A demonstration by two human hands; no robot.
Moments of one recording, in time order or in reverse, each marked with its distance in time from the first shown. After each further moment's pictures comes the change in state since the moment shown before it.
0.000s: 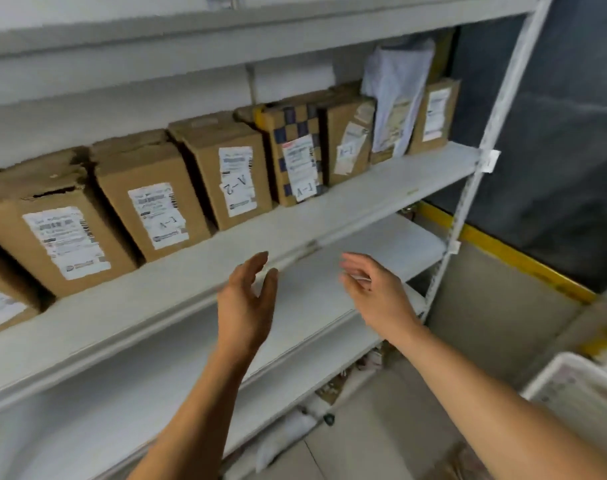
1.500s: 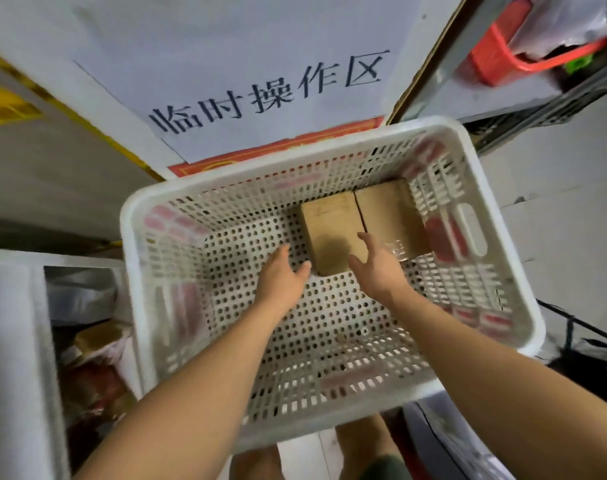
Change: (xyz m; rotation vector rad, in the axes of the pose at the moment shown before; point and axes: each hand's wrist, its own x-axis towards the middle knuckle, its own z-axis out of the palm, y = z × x) left_hand -0.421 0.048 0.800 0.487 -1.703 0.128; right_hand -0.417 0.573 -0.368 -0.069 0.724 1.426
